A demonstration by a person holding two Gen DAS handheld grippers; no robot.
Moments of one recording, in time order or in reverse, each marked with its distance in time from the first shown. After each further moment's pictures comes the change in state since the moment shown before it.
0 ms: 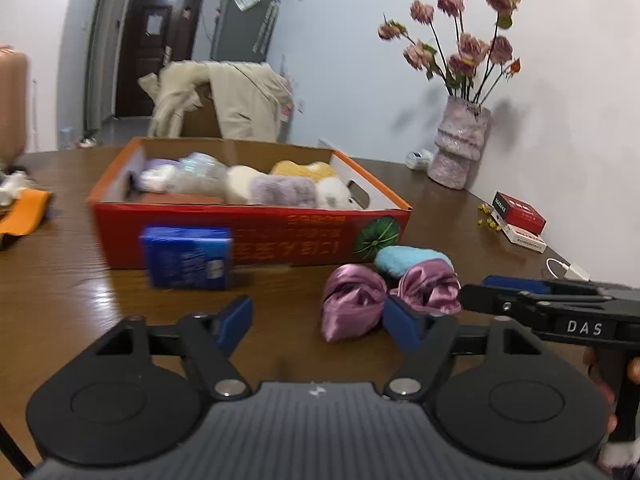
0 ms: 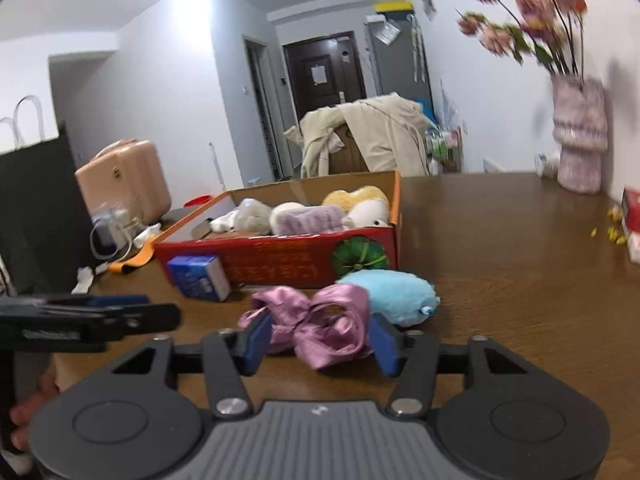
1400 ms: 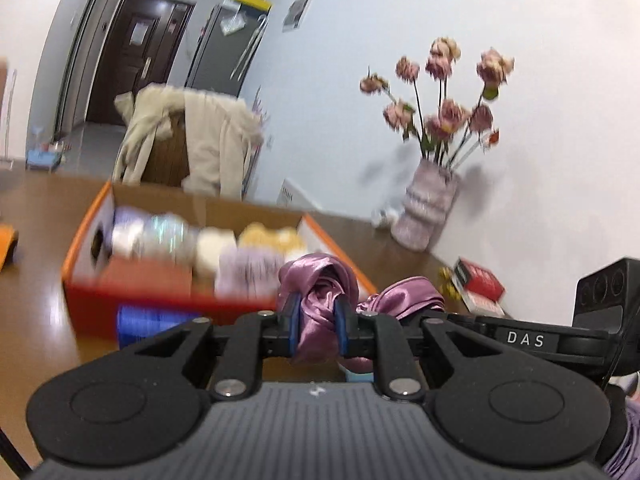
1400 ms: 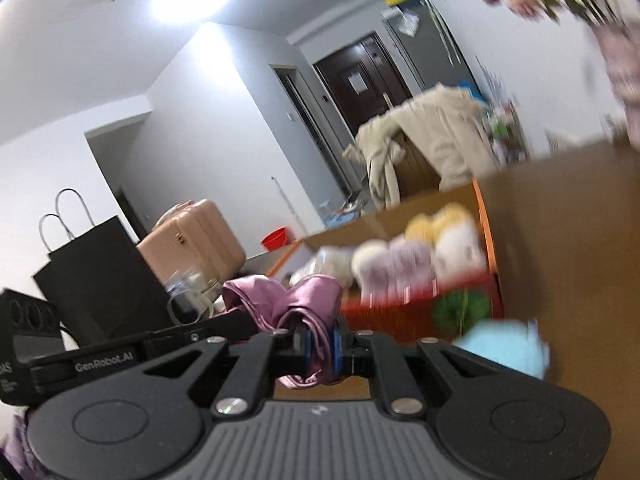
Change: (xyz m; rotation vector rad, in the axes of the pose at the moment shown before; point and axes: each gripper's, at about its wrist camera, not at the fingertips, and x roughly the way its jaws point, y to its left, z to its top) left arm -0.011 0.026 0.064 -0.072 -0.134 -0.138; right arm 0.040 0.010 0.058 0.166 -0.053 0.268
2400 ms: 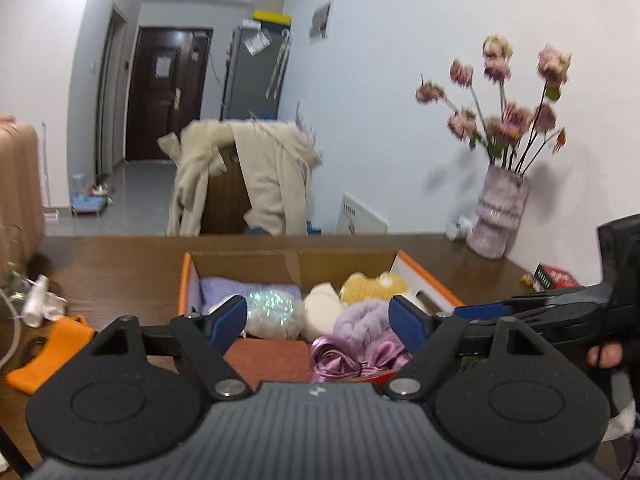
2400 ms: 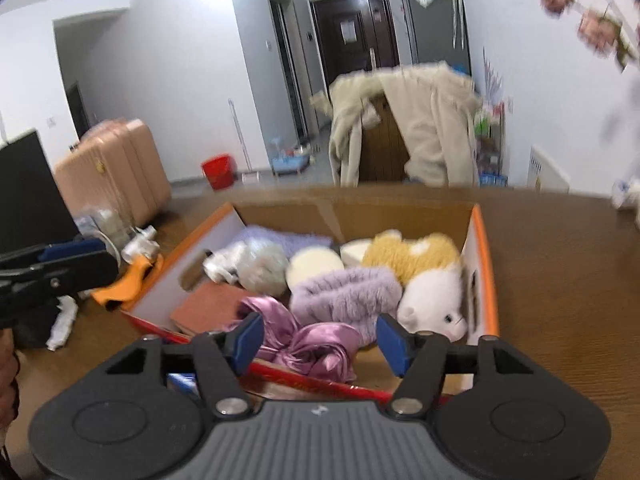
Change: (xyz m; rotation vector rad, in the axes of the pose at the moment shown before) left arm -0.003 0.055 0.055 0.121 -0.018 0.179; right arm 0.099 0.012 0.058 -0.226 0.195 -0.220
